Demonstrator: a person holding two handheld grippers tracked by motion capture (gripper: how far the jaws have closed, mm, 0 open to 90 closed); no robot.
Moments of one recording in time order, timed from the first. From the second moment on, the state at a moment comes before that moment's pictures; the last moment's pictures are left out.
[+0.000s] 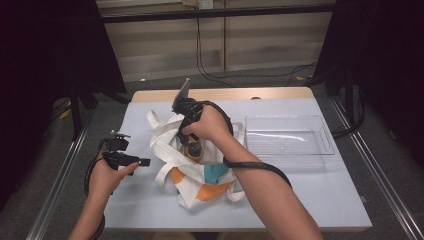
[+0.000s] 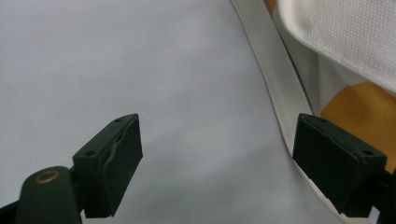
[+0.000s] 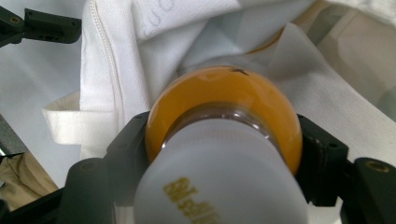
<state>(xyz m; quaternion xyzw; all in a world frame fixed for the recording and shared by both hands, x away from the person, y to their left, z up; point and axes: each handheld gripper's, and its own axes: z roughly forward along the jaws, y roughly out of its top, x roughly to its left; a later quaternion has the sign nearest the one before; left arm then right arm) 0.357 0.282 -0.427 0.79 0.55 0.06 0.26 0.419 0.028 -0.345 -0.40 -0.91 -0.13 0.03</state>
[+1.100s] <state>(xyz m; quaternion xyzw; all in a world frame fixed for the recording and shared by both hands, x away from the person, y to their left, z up) 0.357 0.283 -0.428 0.79 0.55 0.06 0.26 0.421 0.019 -0.293 -0.41 -0.90 -0.12 0.05</state>
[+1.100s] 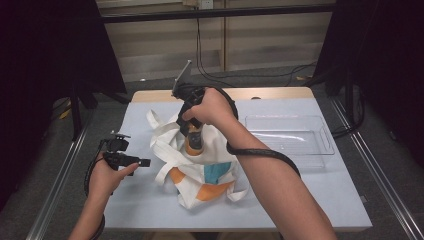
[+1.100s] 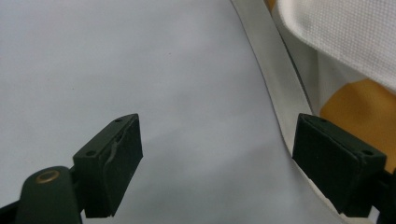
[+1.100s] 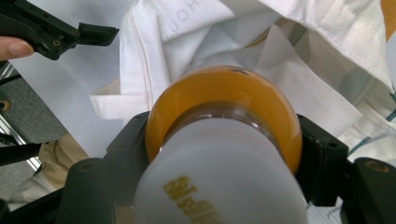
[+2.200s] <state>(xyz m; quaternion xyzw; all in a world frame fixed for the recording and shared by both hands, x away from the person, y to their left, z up) 0.356 0.283 -0.430 0.79 0.55 0.06 0.26 0.424 -0.011 -0.260 -0.43 -0.89 -0.12 0.06</state>
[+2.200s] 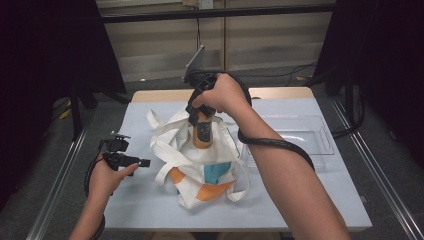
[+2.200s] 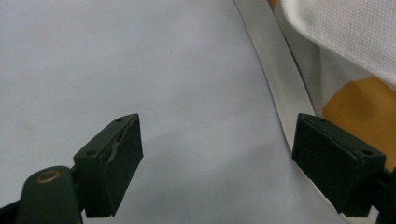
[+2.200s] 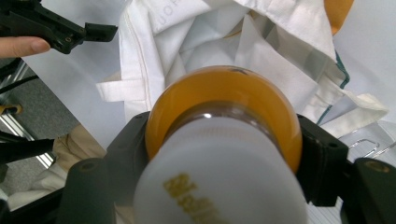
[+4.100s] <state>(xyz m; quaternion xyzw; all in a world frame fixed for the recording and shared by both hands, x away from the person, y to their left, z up) 0.354 0.286 -0.426 0.79 0.55 0.06 0.26 0.419 -0.088 -0.254 -0.49 -0.86 -0.12 0.02</state>
